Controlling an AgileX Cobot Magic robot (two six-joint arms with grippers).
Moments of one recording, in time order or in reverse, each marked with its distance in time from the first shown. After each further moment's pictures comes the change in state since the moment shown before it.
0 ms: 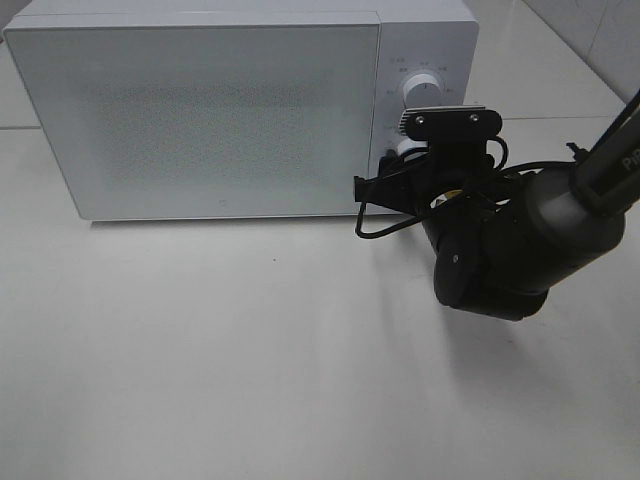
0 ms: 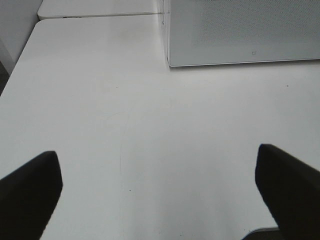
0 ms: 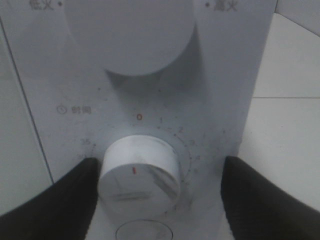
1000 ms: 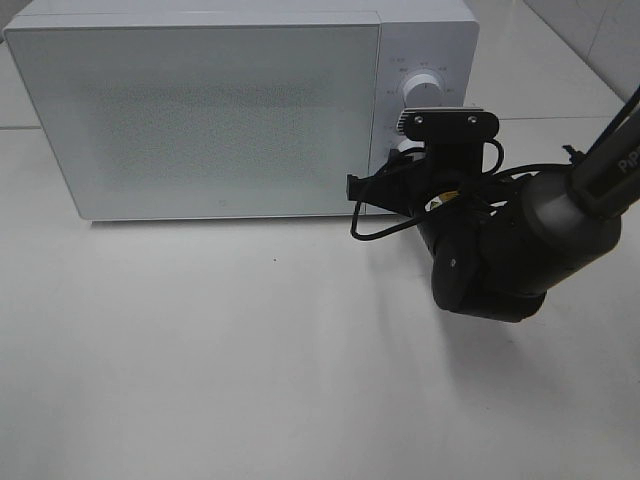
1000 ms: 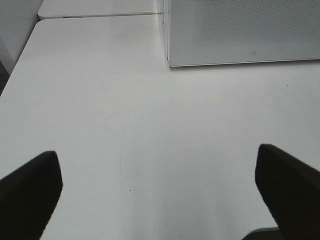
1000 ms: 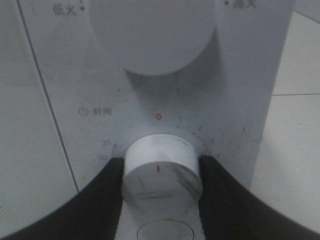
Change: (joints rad) left arm 0.000 -0.001 0.000 0.000 0.000 0.000; right arm 0.003 0.005 0.000 -0.032 -0.005 0.073
